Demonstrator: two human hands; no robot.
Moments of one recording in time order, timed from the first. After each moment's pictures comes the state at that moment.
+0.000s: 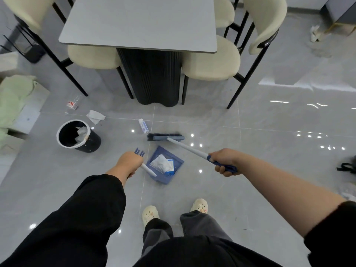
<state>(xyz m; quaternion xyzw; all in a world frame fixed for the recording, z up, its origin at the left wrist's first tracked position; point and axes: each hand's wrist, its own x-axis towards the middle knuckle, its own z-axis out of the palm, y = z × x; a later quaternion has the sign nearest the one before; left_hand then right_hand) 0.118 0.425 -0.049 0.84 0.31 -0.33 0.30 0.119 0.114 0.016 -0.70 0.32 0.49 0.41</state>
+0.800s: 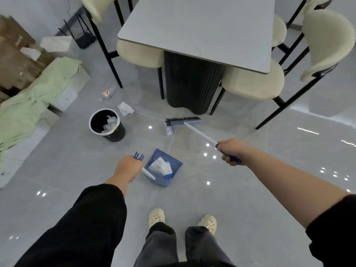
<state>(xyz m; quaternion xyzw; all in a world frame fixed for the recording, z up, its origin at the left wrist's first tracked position) 0.094 0.507 -0.049 0.80 0.43 -0.28 0.31 0.209 0.210 0.013 -0.80 0.22 0.44 0.34</state>
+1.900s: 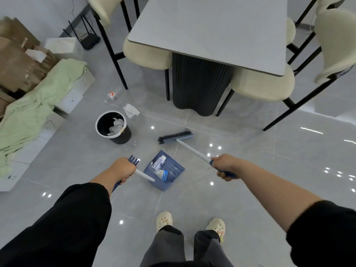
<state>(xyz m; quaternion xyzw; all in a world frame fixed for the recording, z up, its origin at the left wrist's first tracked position) 0.096 0.597 -0.046 0.78 0.39 -0.34 0.35 0.191 0.274 -0.027 -0.77 0.20 0.53 0.31</state>
